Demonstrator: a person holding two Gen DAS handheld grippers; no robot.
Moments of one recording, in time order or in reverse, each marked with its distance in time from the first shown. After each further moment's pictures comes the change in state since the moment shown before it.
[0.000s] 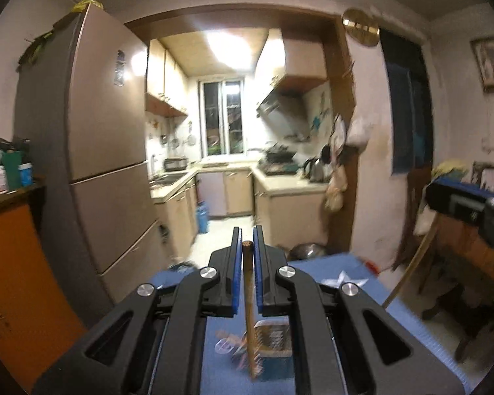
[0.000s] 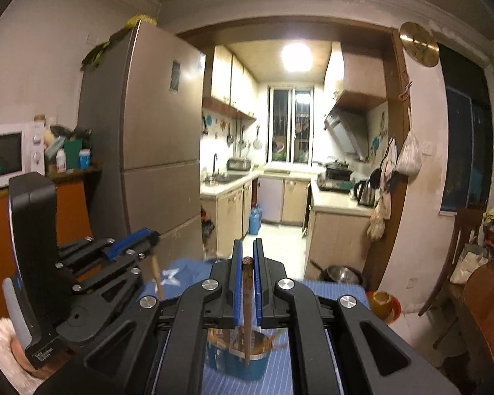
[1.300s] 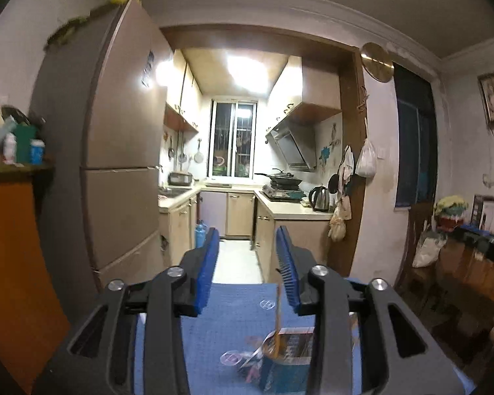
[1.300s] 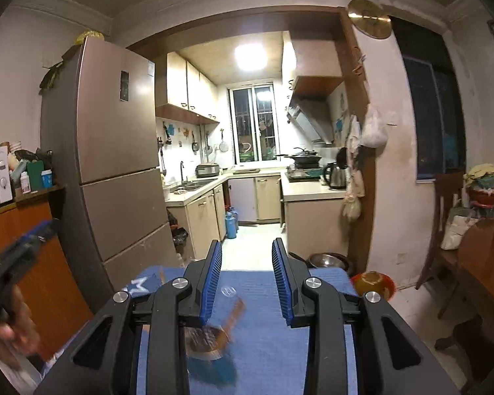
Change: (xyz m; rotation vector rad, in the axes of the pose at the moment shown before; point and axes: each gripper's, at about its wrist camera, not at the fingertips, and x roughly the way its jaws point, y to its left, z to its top) left arm -0.027 0.048 -0.057 -0.076 -0.112 0.019; right arm 0.008 -0.087 -0.077 0.138 -0.011 -0.116
